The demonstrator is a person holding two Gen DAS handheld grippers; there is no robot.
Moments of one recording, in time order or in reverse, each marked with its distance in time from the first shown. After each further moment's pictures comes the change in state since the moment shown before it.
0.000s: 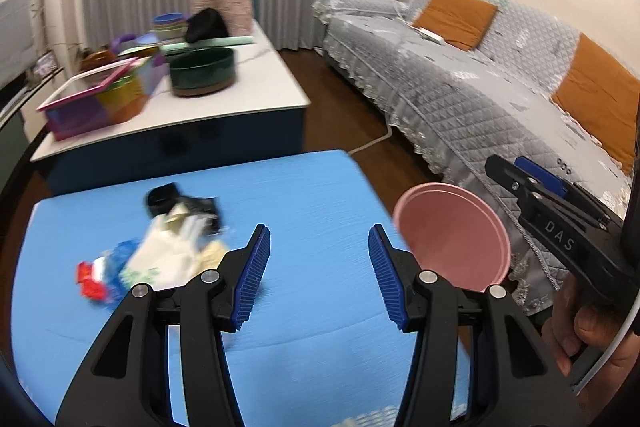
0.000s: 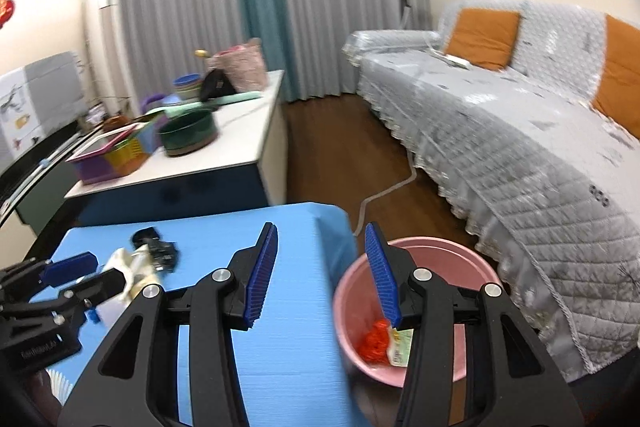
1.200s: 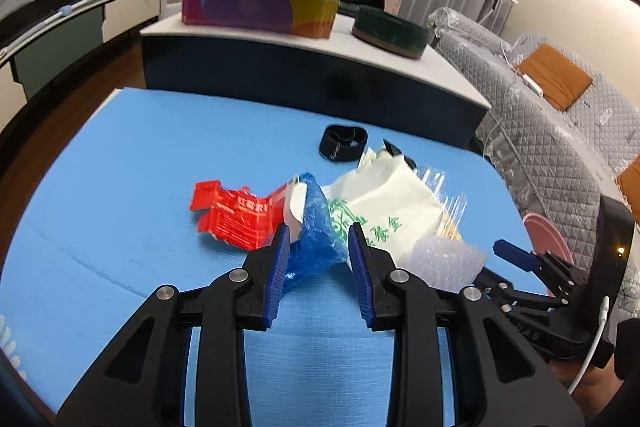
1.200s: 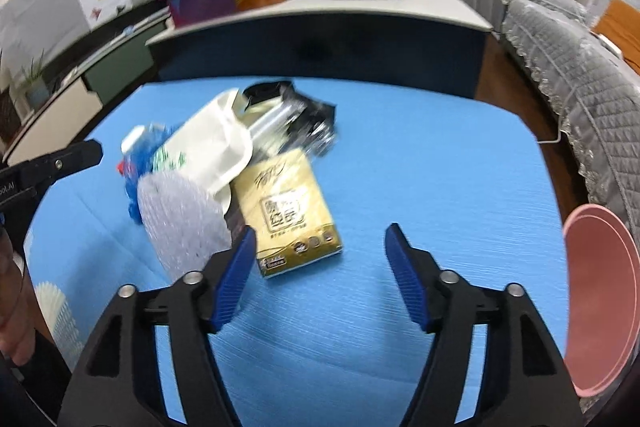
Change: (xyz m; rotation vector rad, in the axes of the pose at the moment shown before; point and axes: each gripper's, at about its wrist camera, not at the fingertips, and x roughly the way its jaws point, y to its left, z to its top) left arm 0.016 0.193 -0.075 -0.325 0.025 0.144; right arm 0.122 0.169 -0.097 -0.289 0.351 0.324
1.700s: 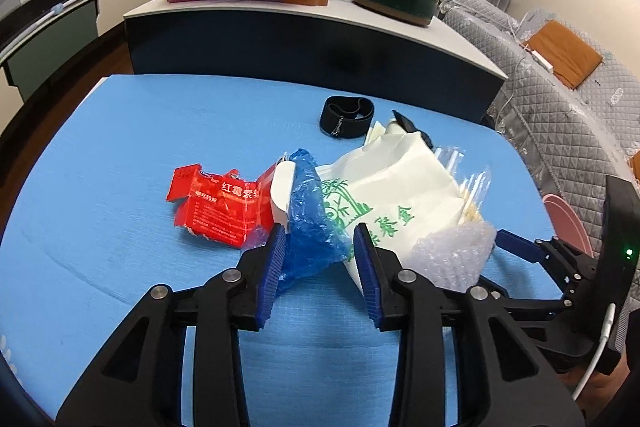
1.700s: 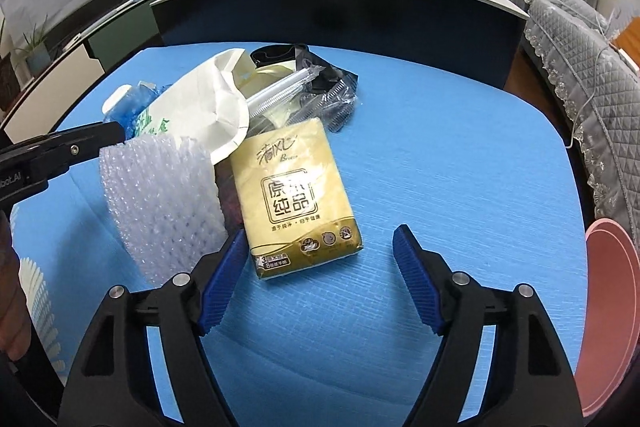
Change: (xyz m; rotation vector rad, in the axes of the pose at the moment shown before) left arm 0.031 -0.009 -0.003 0.025 0.074 0.041; right arm 0.027 0.007 0.000 -0.067 0.077 -0.003
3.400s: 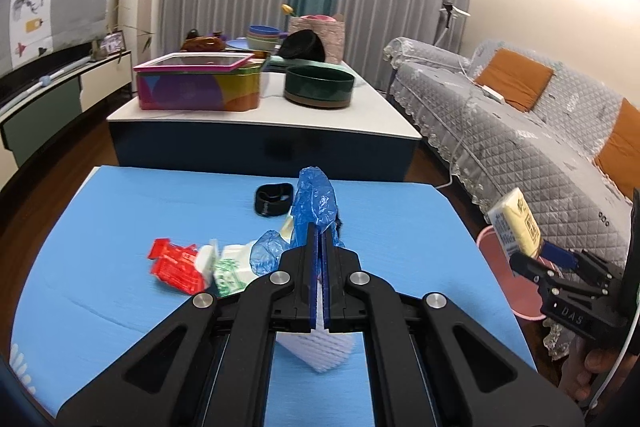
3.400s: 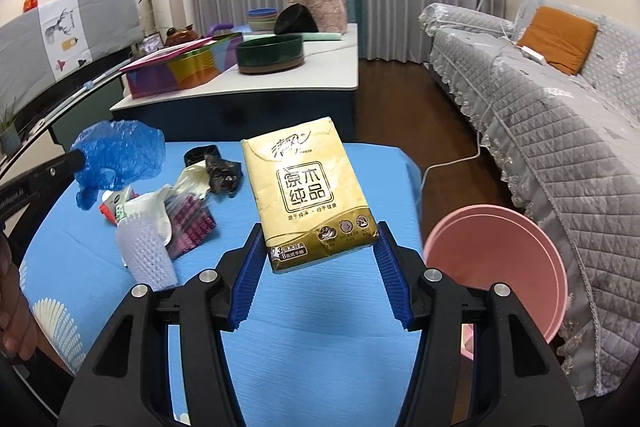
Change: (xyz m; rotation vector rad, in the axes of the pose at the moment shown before) left arm -0.089 -0.067 0.005 0.119 -0.263 -0.081; right arm -0.150 -0.074 -0.033 0.189 -0.259 -0.187
